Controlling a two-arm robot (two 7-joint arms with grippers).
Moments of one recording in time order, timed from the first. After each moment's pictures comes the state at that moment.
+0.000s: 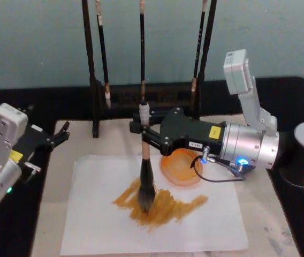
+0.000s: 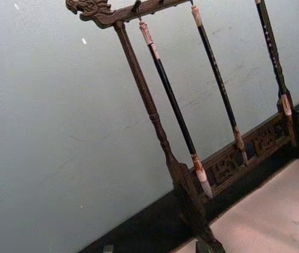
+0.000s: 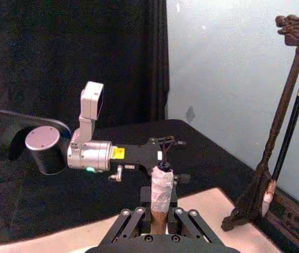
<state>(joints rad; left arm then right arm) -0.20 0.60 0.45 -1.41 -0.25 -0.12 0.03 0.47 0.53 -0.65 -1.52 0.65 0.07 0.71</state>
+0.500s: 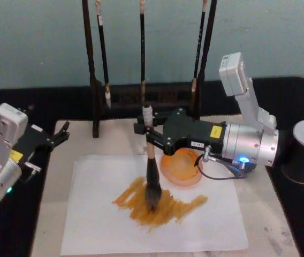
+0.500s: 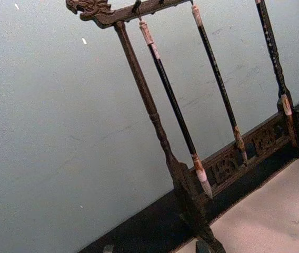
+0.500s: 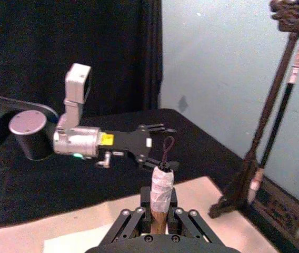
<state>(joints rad) -0.20 0.60 0.45 -1.41 -0.25 -0.12 0.03 0.49 0.52 -0.66 -1.48 0.61 0.06 0.72</state>
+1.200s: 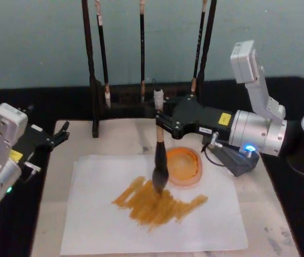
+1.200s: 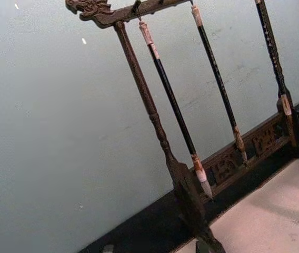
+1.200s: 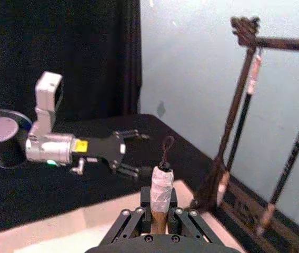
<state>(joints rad) -0.20 0.60 0.45 -1.41 -0.25 -0.12 0.03 0.50 0.51 -0.61 -1.45 0.59 0.05 0.69</state>
